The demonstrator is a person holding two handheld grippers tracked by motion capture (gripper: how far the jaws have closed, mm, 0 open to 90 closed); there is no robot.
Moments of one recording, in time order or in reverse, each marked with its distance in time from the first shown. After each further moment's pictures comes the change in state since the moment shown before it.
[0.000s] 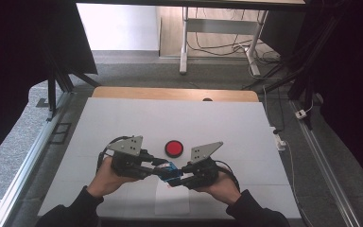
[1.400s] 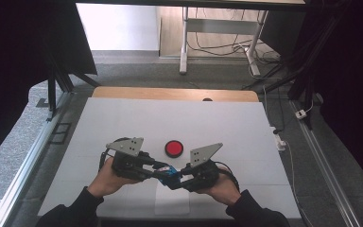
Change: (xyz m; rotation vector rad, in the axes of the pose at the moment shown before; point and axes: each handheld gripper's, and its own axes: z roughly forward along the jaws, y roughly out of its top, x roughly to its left) left arm 0.006 -0.009 0.004 -0.039 -0.106 -0.026; right arm 0.006 0.003 -0.001 0.009 0.039 -0.070
